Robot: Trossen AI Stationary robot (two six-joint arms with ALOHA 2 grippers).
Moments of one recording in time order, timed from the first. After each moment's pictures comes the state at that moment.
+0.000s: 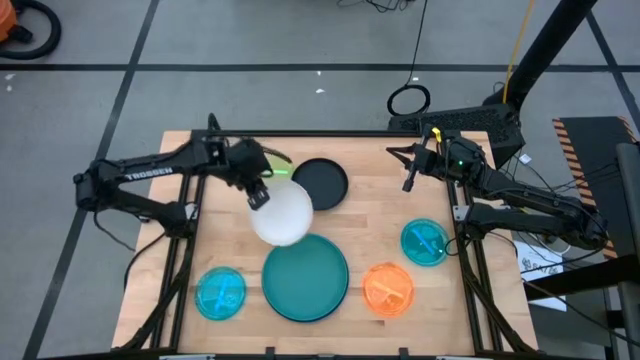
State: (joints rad) left arm 0.28 1.22 1.07 -0.91 0.08 -0.32; right arm -0.52 0.75 0.49 0.18 -0.11 -0.48
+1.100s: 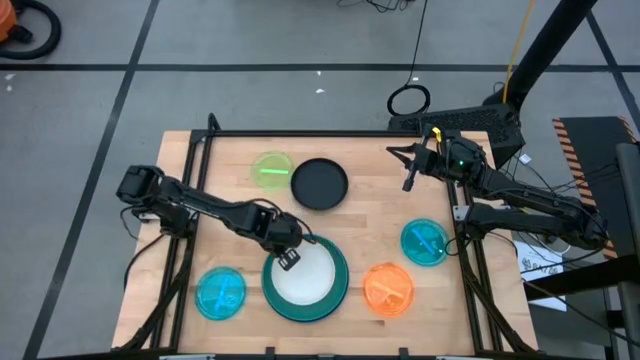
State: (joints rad) left arm -0.20 1.65 1.07 -0.70 0.03 -0.92; right arm -0.52 0.75 0.49 0.19 -0.11 -0.50
